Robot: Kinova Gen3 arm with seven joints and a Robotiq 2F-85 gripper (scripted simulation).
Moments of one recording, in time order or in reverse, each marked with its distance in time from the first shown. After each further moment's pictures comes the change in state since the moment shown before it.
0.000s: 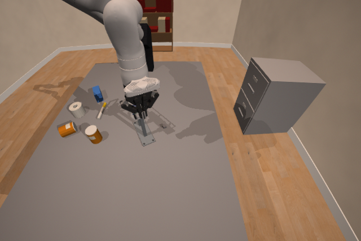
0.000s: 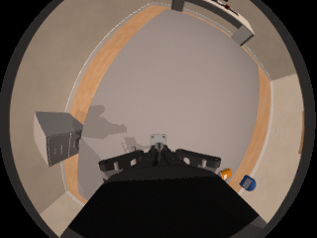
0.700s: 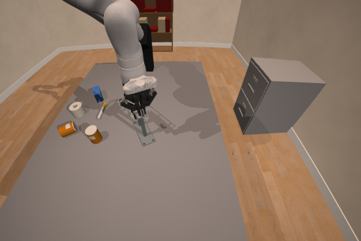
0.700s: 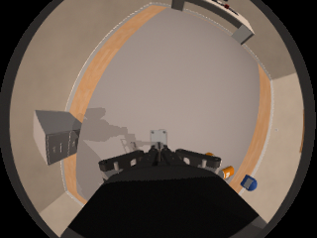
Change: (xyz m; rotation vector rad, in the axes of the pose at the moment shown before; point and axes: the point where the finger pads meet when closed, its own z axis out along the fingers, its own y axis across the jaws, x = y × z) arm -0.021 -0.001 0.009 0.003 0.006 -0.001
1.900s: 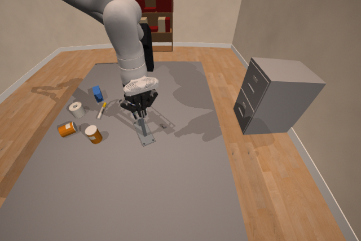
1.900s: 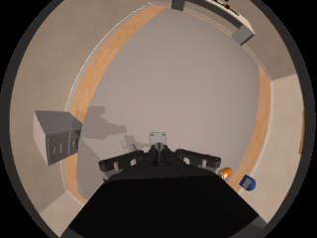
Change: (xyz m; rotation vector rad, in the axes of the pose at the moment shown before) arm 0.013 0.002 -0.006 -0.005 -0.010 -0.003
